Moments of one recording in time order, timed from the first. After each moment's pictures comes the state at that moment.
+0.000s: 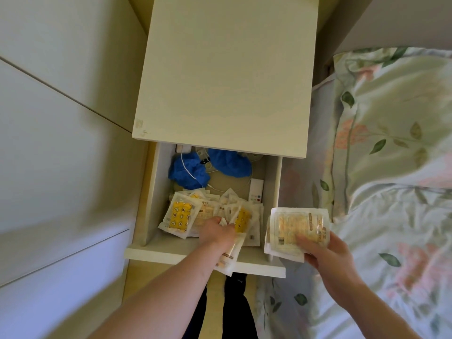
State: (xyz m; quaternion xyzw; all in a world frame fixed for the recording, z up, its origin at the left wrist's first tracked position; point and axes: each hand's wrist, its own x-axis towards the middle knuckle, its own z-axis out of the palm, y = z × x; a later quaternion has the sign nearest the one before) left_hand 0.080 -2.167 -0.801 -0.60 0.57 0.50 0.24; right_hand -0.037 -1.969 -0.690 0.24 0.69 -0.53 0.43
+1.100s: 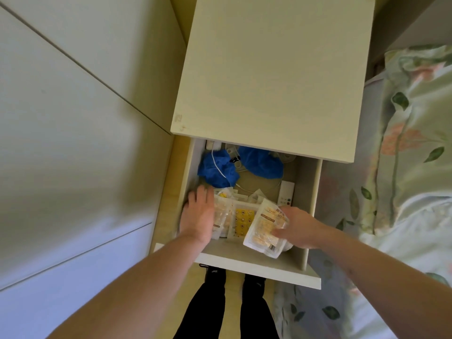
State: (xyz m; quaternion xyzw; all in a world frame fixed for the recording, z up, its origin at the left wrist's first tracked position) left_hand 0.138 -2.275 -0.805 -0.32 0.91 0.13 0.23; right_hand -0.047 -2.094 -0.758 -0.22 0.76 -0.10 0.60
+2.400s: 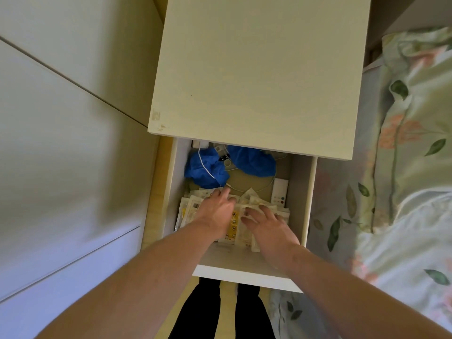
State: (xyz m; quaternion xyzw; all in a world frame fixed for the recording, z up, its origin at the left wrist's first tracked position) left_hand 0.080 -2.258 -0.836 -0.15 0.92 0.16 0.32; right_hand -0.002 -2.107 -0.799 -0.50 0.74 0.15 0.43
